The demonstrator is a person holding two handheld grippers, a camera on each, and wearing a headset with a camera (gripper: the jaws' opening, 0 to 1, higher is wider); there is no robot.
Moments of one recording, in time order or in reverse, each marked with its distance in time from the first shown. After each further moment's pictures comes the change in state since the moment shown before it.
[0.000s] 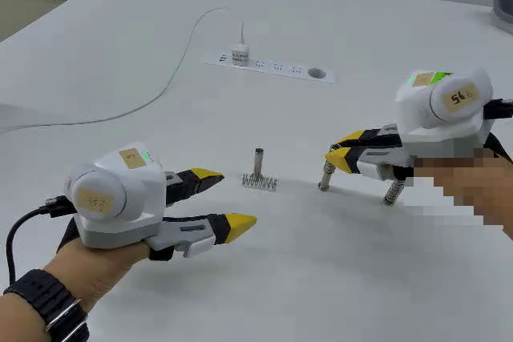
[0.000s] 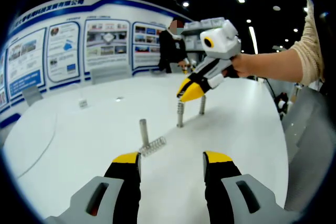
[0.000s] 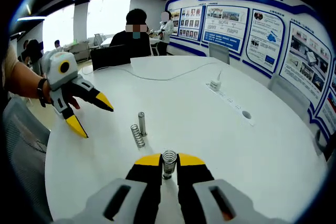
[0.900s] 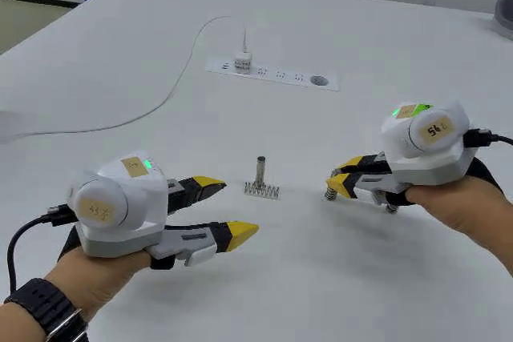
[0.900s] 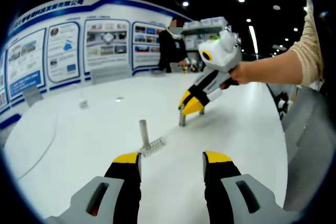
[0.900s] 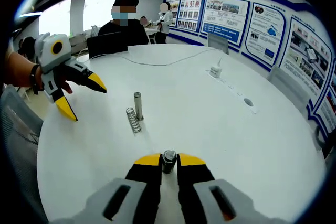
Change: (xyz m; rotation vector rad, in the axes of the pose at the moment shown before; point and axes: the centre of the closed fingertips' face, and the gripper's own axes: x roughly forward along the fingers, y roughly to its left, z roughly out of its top) left arm -0.002 -0.001 0.002 0.004 0.004 0.002; right arm 0.015 -0.003 -0.031 -0.002 0.077 -0.022
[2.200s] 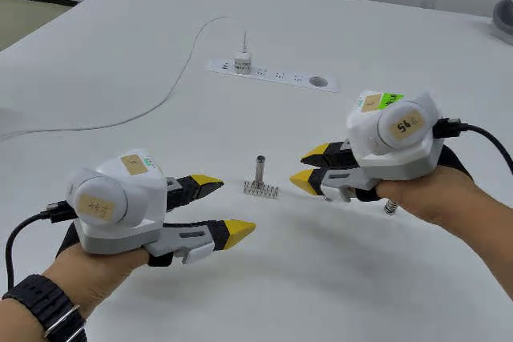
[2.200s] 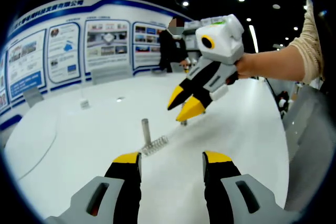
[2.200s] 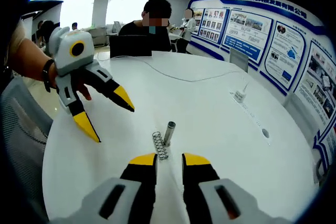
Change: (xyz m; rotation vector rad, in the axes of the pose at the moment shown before) left arm -0.002 0.004 -0.002 0.006 0.001 0.007; right arm 0.017 0.050 0.045 -0.174 -0.040 0.106
